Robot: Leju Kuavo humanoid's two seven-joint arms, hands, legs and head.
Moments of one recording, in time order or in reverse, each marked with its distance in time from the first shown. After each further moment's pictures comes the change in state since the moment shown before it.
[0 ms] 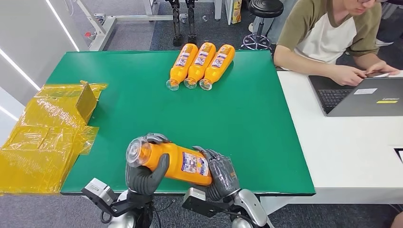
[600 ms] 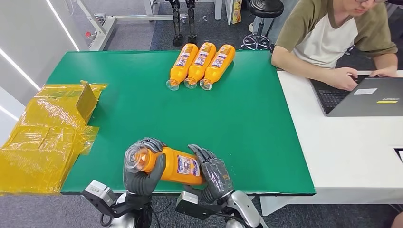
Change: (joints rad) left arm -0.004 0.031 -0.023 0.022 0.039 0.098 -0.038; right arm -0.014 0.029 0.029 0.061 -0.007 -0.081 -0.006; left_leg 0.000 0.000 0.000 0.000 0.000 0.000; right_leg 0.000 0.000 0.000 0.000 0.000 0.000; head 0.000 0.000
